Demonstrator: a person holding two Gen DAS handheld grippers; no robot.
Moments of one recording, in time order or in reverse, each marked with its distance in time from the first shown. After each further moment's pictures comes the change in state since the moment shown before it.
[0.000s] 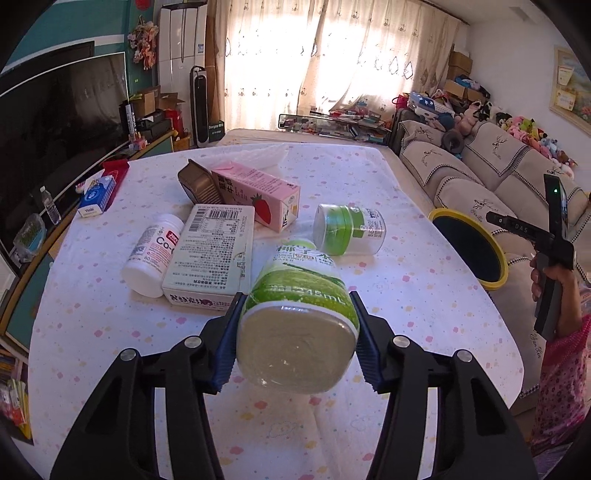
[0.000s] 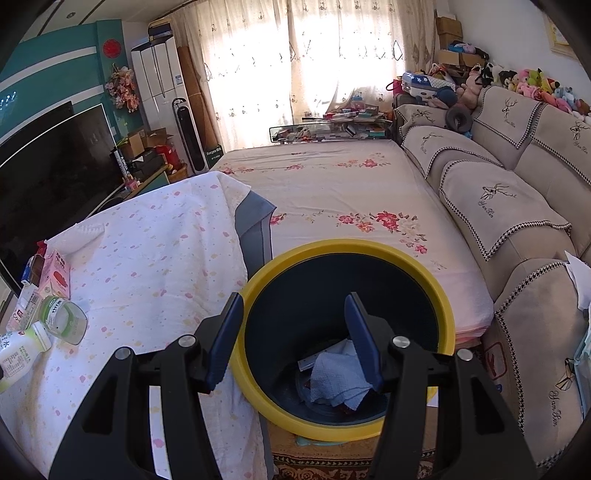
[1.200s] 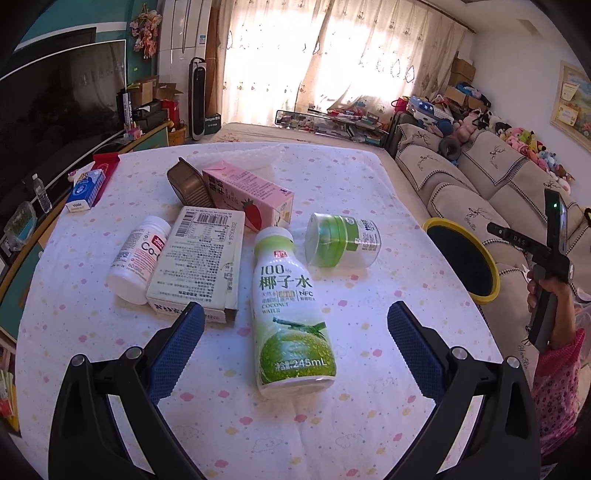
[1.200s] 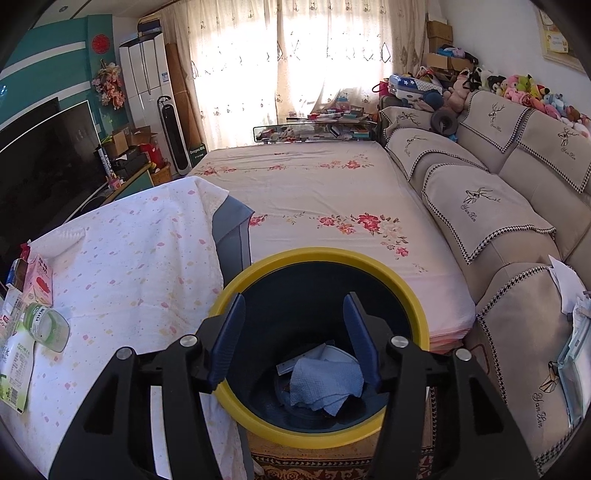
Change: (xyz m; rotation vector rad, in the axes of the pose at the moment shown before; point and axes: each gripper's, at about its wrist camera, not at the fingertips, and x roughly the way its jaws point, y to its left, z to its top) left arm 0.018 -0.006 0.009 -0.043 0.036 -0.038; right arm 0.000 -0.008 0.012 -0.004 0.002 -0.073
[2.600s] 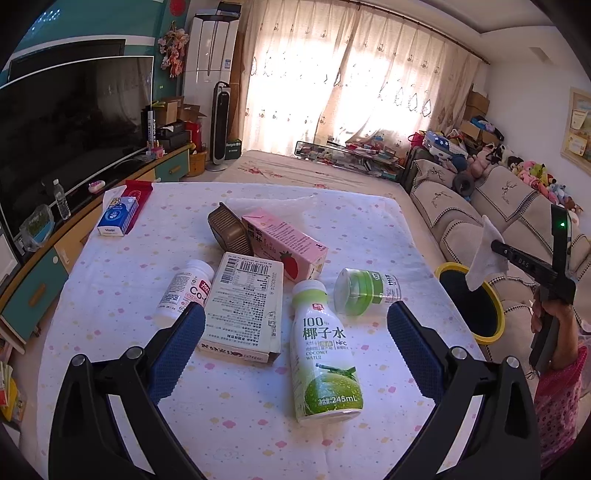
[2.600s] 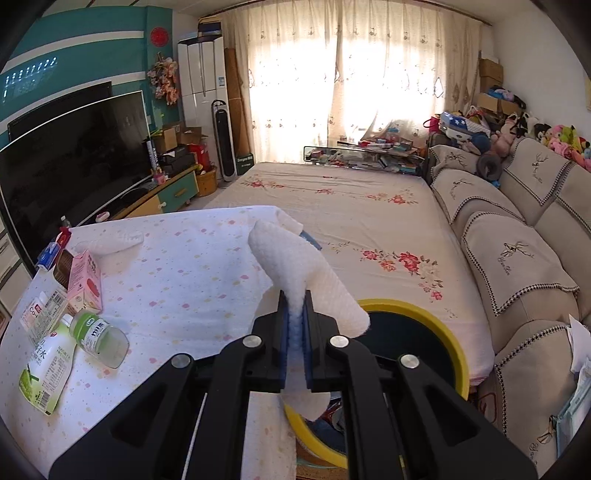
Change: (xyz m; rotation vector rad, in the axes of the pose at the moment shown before) left arm -0.037 0.030 0.026 -0.068 -0.138 0.045; right arm -0.028 0.061 0.036 -0.134 -0.073 0.095
